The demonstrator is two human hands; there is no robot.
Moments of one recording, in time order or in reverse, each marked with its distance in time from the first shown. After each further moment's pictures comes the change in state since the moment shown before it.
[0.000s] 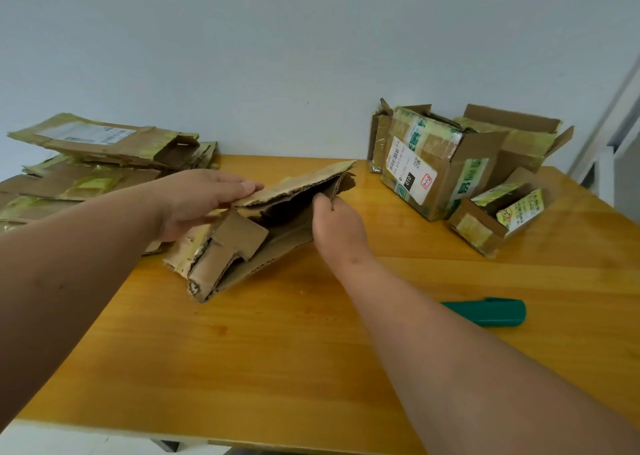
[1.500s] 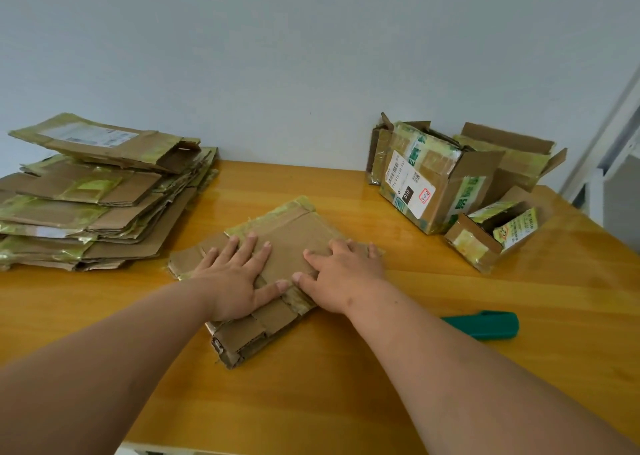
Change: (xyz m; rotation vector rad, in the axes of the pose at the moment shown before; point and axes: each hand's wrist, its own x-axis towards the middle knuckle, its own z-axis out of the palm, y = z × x) left_hand 0.005 -0.063 0.078 1.015 -0.065 -0.032; right_hand 0.001 0.033 -0.007 -1.177 -0.414 -0.089
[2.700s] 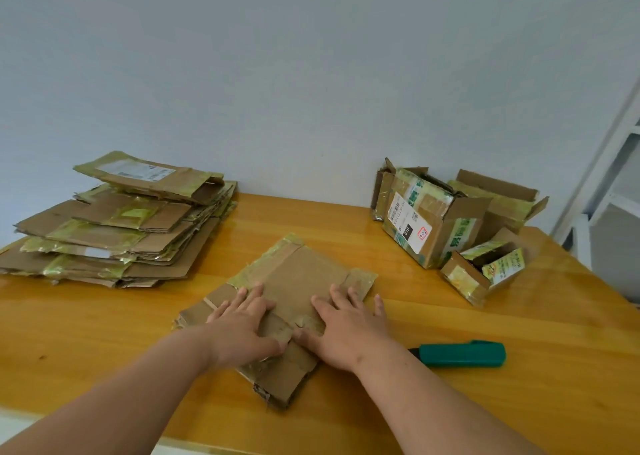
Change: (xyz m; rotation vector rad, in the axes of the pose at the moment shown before) left_hand -0.054 0.003 0.002 -0.276 -0.037 0.035; right_hand -0.040 -0.008 0.017 0.047 -0.059 -0.018
